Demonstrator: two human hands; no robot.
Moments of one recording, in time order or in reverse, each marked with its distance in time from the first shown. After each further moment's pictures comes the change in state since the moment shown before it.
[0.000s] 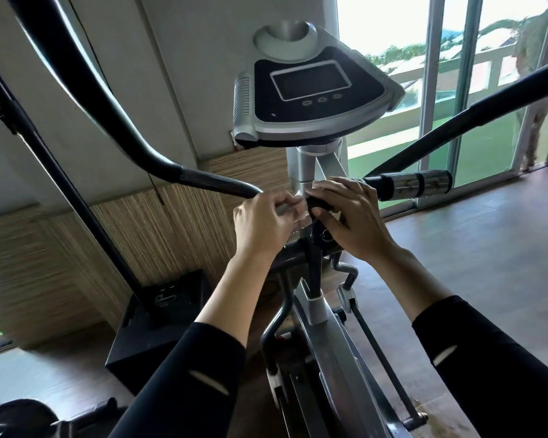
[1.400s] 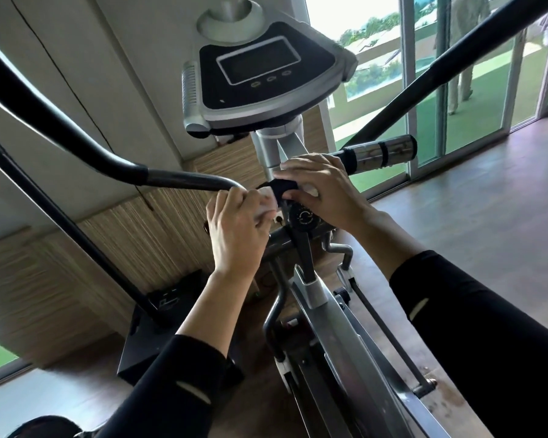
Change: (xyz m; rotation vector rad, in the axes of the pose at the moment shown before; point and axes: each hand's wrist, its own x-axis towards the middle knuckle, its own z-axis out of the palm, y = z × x) left_hand -0.028 -0.010 0.025 0.445 0.312 0.394; right_hand 0.004 0.032 0.001 0.124 0.014 -0.112
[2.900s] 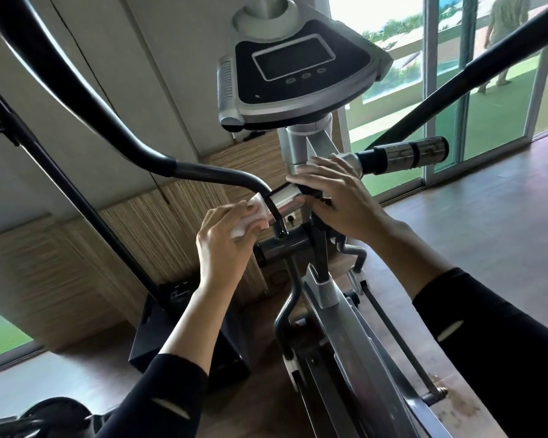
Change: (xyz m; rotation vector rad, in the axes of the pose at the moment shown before) left_hand -0.029 -0.054 -0.030 -0.306 -0.013 -0.169; right_hand -0.001 -0.032 0.009 -0.027 -0.098 0.041
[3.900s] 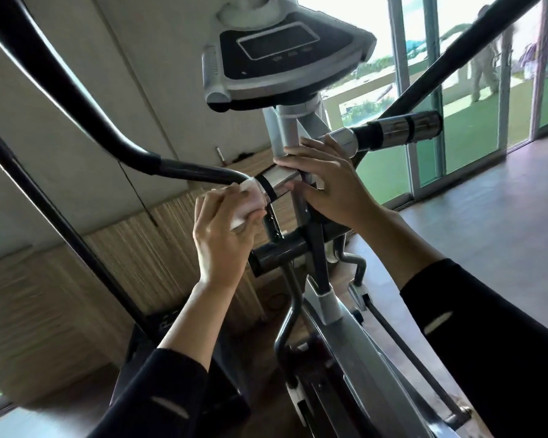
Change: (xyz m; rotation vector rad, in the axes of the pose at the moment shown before) left_hand -0.014 -0.023 0.026 0.017 0.231 0.280; right_hand -0.011 -0.004 0.029 0.008 0.226 -0.037
